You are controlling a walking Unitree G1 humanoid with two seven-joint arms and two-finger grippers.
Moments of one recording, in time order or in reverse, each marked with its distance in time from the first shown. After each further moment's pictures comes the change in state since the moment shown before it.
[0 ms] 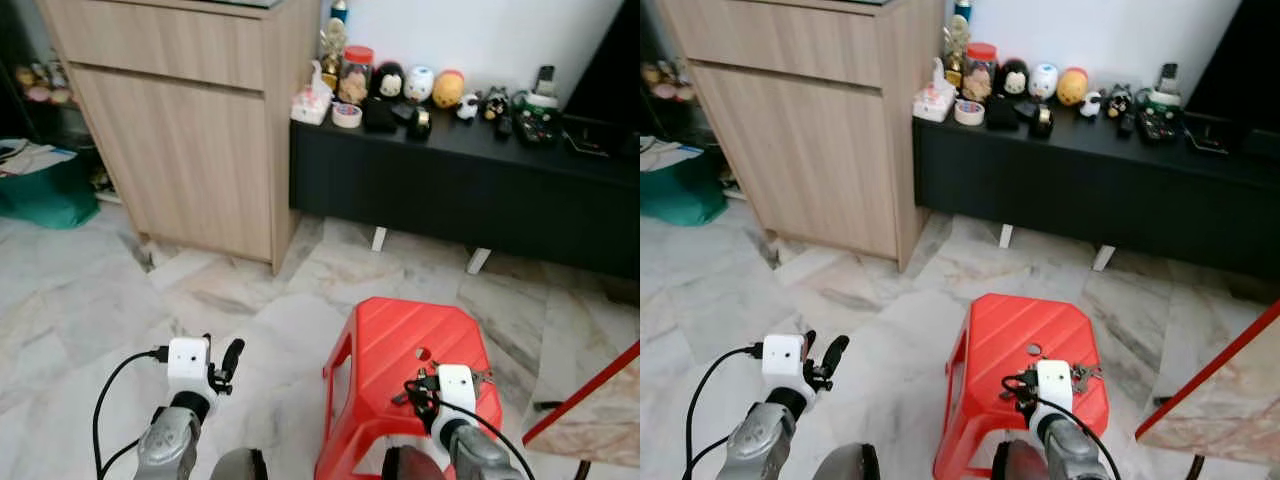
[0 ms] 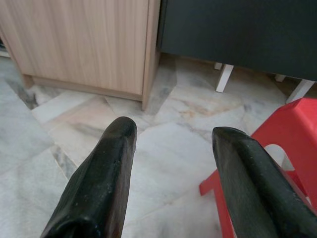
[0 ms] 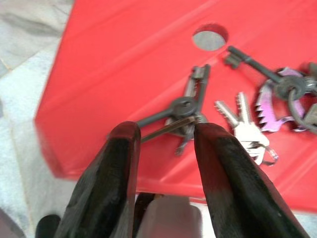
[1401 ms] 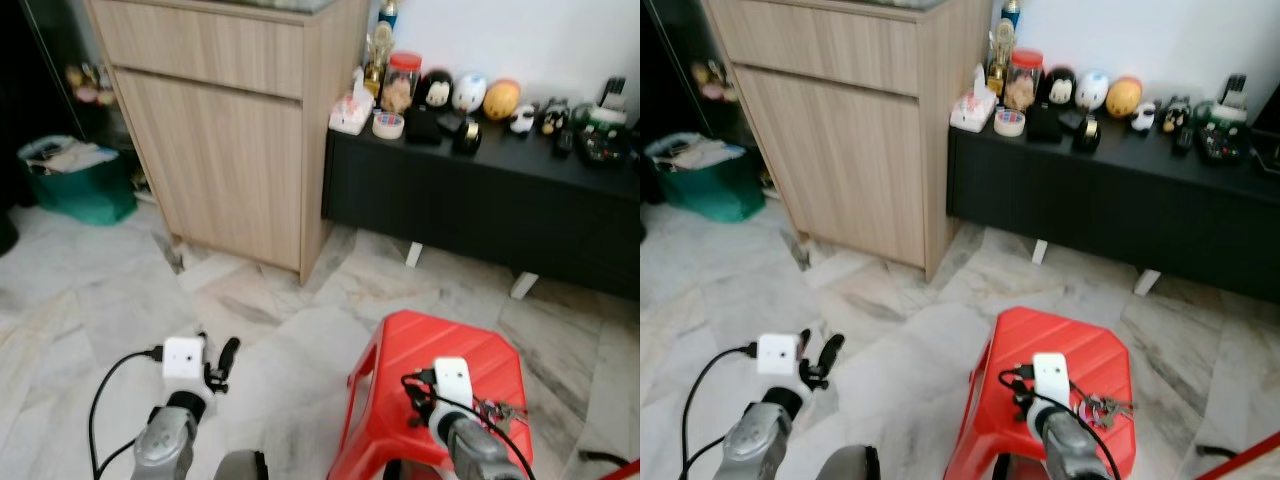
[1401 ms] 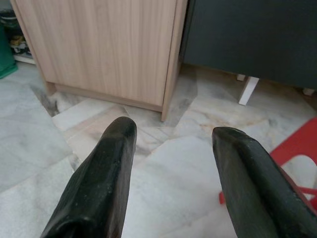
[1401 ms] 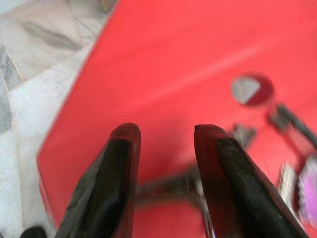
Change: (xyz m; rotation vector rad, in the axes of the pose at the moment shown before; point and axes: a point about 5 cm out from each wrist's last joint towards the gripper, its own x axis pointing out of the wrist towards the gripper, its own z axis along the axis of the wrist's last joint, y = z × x) left arm -0.001 -0.002 0.000 0.003 -0.010 -0.012; right arm -0.002 -0.005 -0.002 -0.019 -0.008 -0.008
